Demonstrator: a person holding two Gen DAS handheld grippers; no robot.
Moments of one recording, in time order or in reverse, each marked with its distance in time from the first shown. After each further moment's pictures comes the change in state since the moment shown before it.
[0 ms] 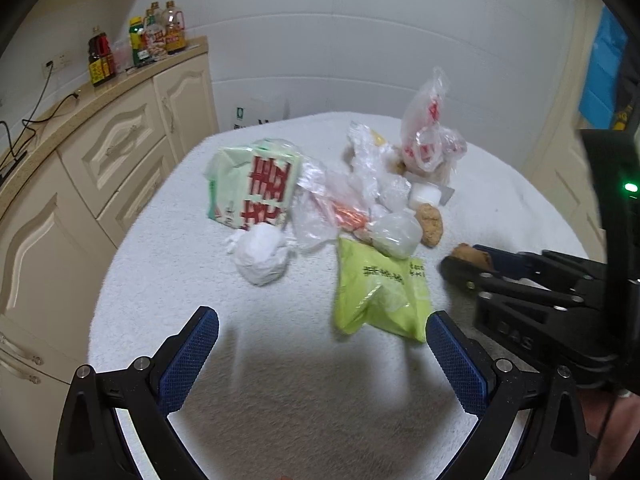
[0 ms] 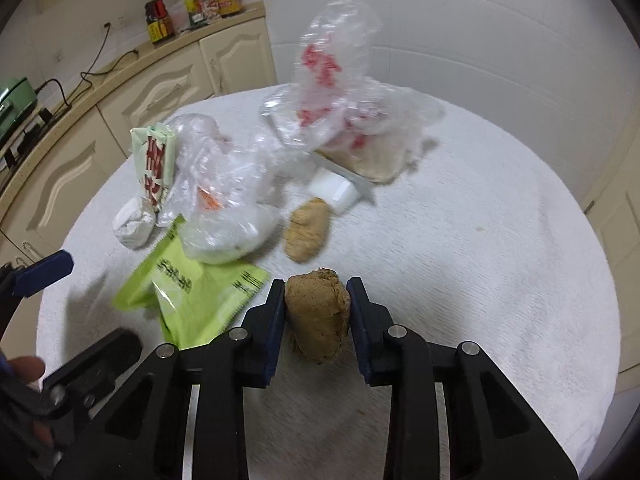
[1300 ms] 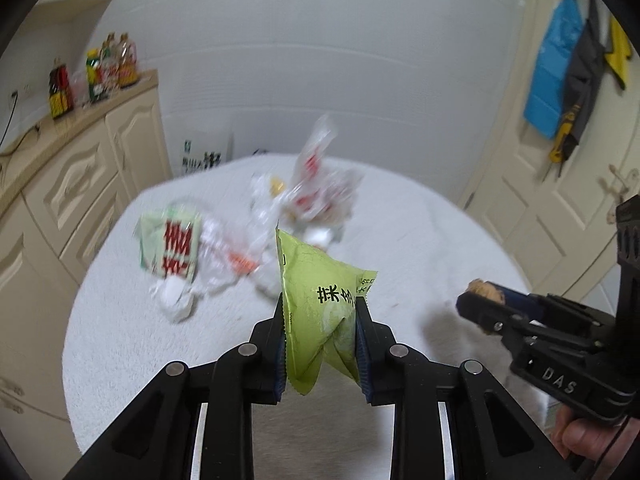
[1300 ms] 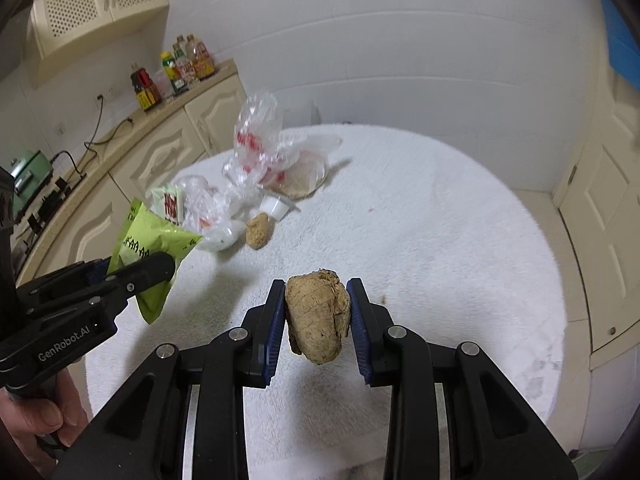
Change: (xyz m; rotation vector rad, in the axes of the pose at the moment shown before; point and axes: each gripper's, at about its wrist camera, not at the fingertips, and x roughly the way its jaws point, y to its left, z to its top) left arm -0.030 -0.036 0.011 0.080 -0.114 -0.170; right arm -0.104 -0.066 -0.036 0.172 -0.149 0.058
